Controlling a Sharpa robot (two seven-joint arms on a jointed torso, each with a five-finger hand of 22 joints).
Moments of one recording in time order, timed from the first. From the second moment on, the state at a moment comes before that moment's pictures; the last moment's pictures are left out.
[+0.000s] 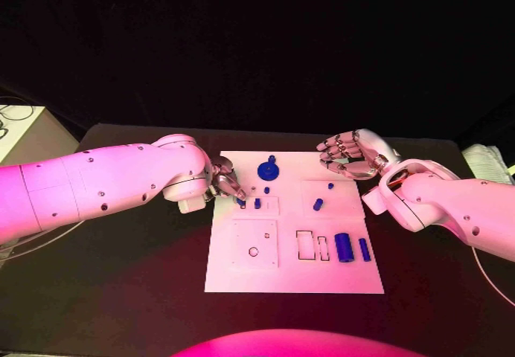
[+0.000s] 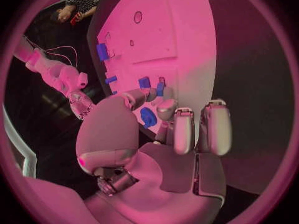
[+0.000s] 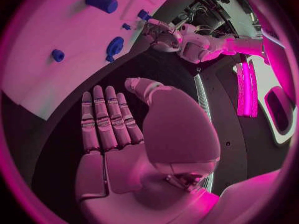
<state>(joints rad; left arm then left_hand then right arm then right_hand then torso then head) 1.40 -0.69 -0.21 1.45 -0.86 0.07 -0.60 1.09 -0.21 0.76 0.10 0.42 0.84 0.06 0.89 0.43 1.28 -0.03 1.25 0.89 1.47 -0.08 1.49 1.31 0.06 1.45 0.03 1.41 1.31 1.27 -0.86 -0.17 1.49 -0.77 -0.52 0.22 1.34 -0.21 0.57 0.07 0.39 0.83 0.21 0.20 0.32 0.95 0.19 0.28 0.06 0.95 0.17 0.09 0.23 0.18 0.72 0.29 0.08 0.07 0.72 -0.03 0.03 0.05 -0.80</state>
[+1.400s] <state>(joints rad) 1.40 -0.67 -0.21 1.44 -0.87 0.13 -0.61 1.09 -0.21 0.76 0.10 0.43 0.84 0.06 0.89 0.47 1.28 -0.03 1.25 0.89 1.47 -0.08 1.49 1.31 0.06 1.45 0.03 1.41 1.31 1.27 -0.86 -0.17 1.49 -0.77 -0.52 0.22 1.33 -0.21 0.57 0.07 0.39 0.83 0.21 0.20 0.32 0.95 0.19 0.28 0.06 0.95 0.17 0.09 0.23 0.18 0.71 0.29 0.07 0.07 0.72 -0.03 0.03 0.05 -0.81</state>
